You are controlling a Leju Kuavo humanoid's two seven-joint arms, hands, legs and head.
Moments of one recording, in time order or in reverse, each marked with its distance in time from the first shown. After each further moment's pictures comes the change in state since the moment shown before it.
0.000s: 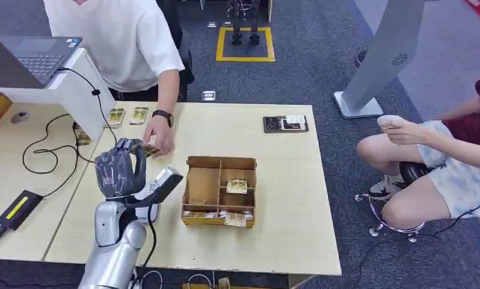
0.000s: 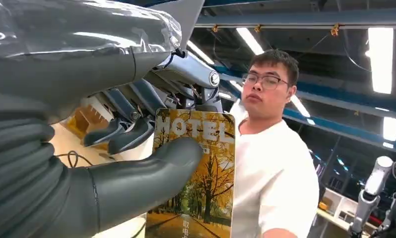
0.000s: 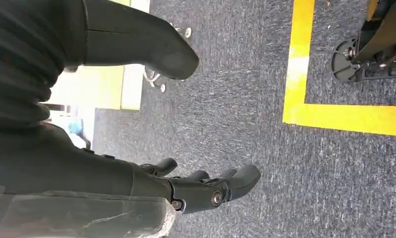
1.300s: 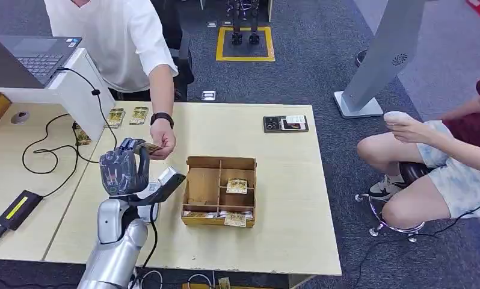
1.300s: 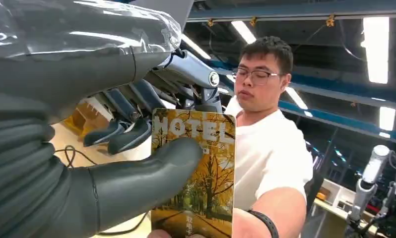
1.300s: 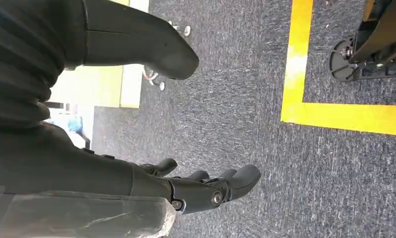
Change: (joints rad) left arm -0.023 0.013 -0.022 0.053 0.000 0.000 0.004; right arm -0.006 0.000 0.008 0.006 0.000 -0.008 0.002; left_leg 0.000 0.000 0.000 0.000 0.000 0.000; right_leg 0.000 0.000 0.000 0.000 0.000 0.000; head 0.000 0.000
